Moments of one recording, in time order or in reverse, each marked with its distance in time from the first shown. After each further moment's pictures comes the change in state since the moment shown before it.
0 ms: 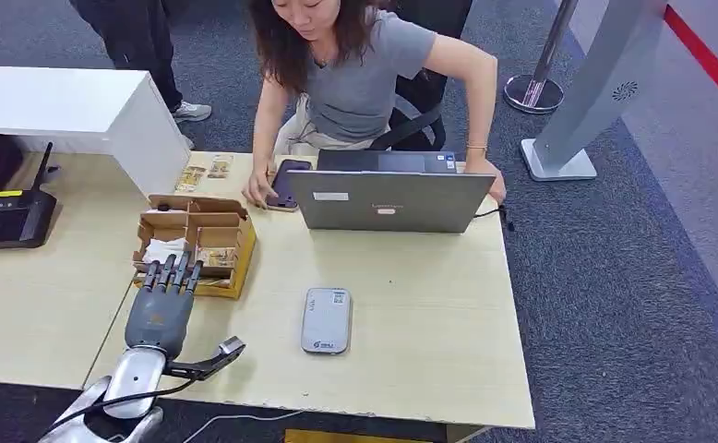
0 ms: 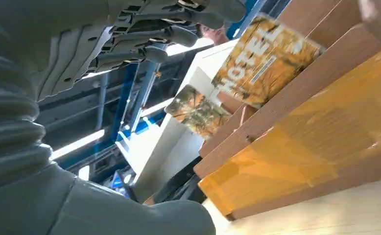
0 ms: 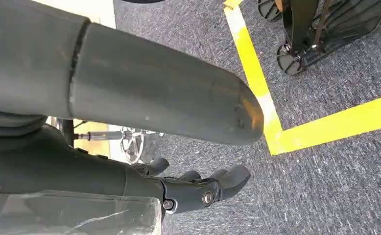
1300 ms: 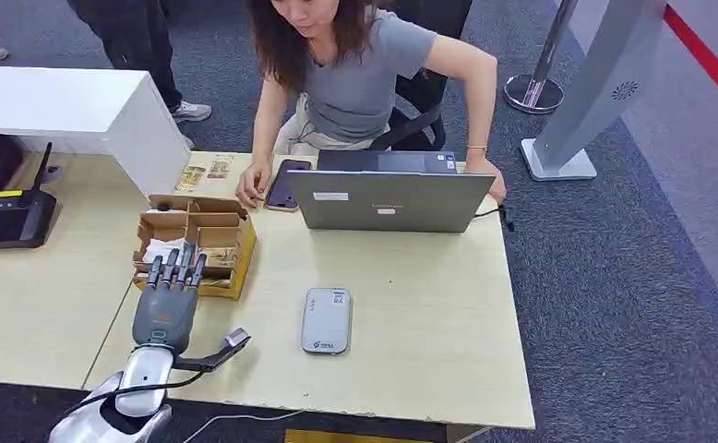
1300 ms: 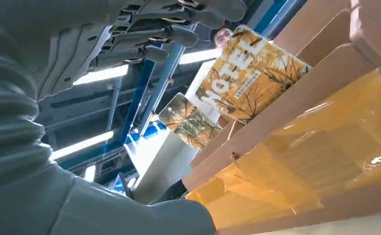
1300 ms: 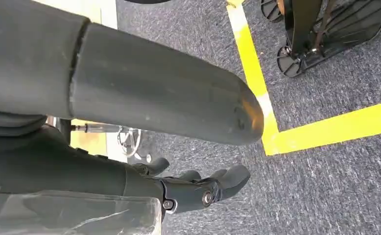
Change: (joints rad) left arm -0.072 -0.004 -0.087 0.154 0.000 0.193 0.078; right arm 0.000 -0.003 0.021 0.000 0.021 0.019 -0.012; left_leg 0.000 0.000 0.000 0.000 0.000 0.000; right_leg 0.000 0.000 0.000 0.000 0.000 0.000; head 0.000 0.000
